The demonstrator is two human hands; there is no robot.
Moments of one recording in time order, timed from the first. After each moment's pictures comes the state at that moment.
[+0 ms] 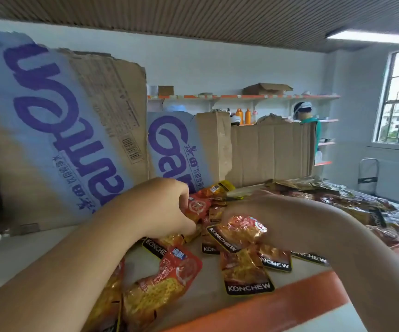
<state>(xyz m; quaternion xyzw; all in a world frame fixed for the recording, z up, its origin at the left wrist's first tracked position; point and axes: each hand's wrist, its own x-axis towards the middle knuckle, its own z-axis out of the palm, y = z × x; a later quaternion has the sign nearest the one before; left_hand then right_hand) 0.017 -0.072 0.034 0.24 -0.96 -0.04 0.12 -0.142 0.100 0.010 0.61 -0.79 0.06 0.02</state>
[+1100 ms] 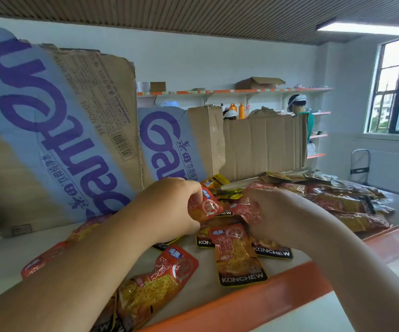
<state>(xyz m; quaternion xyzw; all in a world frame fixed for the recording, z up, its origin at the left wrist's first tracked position) -0.007 -0.077 0.004 0.14 -0.97 -0.02 0.19 -0.147 0.112 -0.007 0.42 -0.89 0.13 0.06</state>
